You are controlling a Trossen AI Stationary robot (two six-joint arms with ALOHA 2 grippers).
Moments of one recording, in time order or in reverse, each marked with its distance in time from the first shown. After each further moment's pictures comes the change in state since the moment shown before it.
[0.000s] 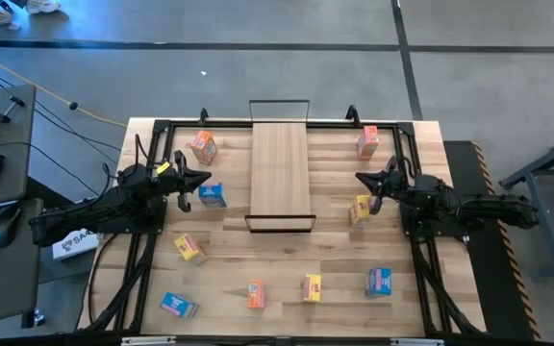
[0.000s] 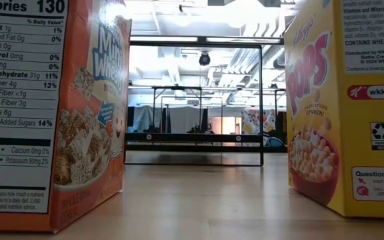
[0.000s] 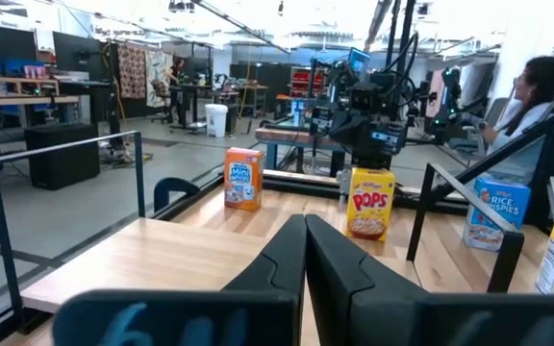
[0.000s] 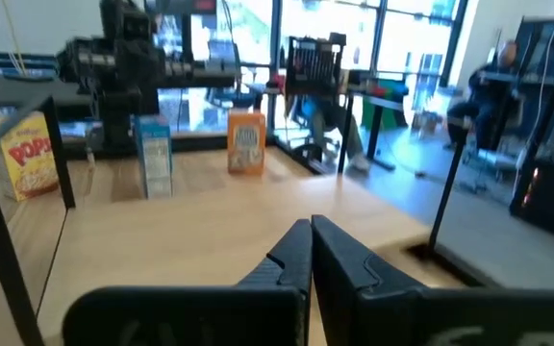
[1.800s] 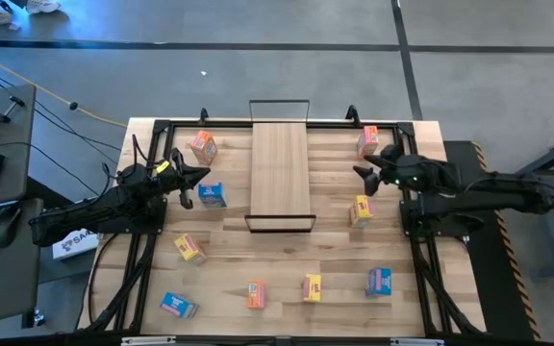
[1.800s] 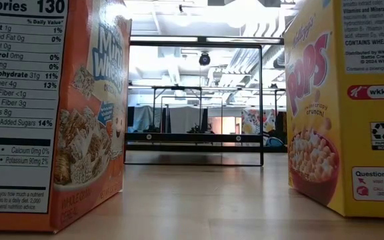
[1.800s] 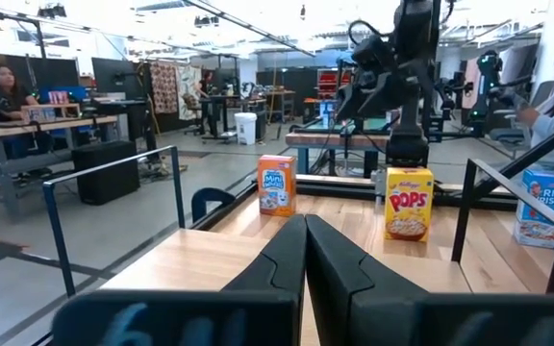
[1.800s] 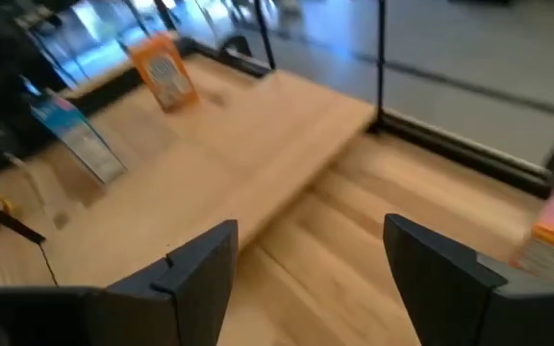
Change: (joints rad) left arm 0.000 0.000 0.000 0.012 -0.076 0.087; right arm 0.000 0.509 0.635 -0.696 0.157 0.614
